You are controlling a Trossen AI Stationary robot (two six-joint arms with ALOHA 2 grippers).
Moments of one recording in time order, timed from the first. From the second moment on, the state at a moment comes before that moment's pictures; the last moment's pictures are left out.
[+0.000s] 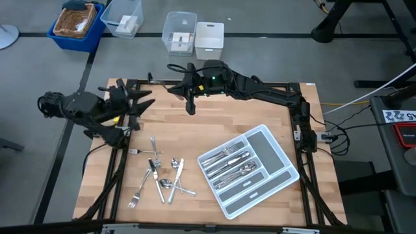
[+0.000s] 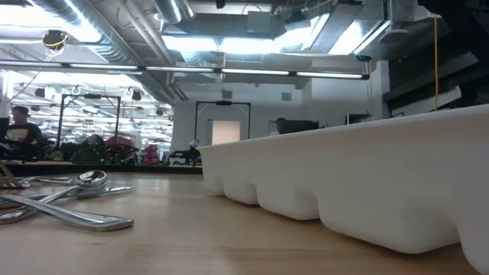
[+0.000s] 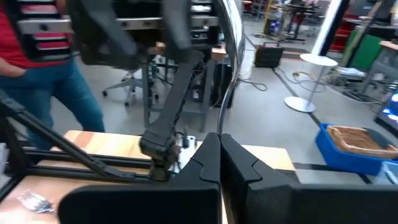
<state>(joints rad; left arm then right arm) -0.34 0.71 1.08 -0.44 -0.86 -0.02 -0.19 2.05 2.19 -0.28 -0.23 -0.12</state>
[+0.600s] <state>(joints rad) -0.13 0.85 1.08 -0.35 -0.71 -0.05 -0.19 2.05 2.19 -0.28 -0.31 -0.13</state>
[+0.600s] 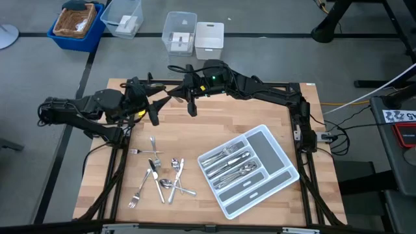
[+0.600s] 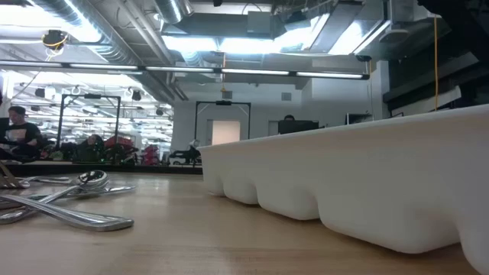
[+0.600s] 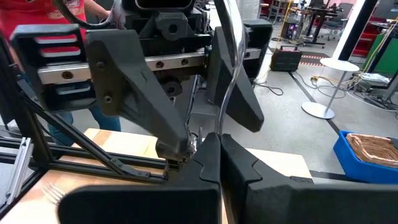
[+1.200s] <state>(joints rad) -0.08 0.86 1.08 -0.32 -0.68 -0.02 -0.19 2.05 2.19 -0.27 -0.31 -0.14</state>
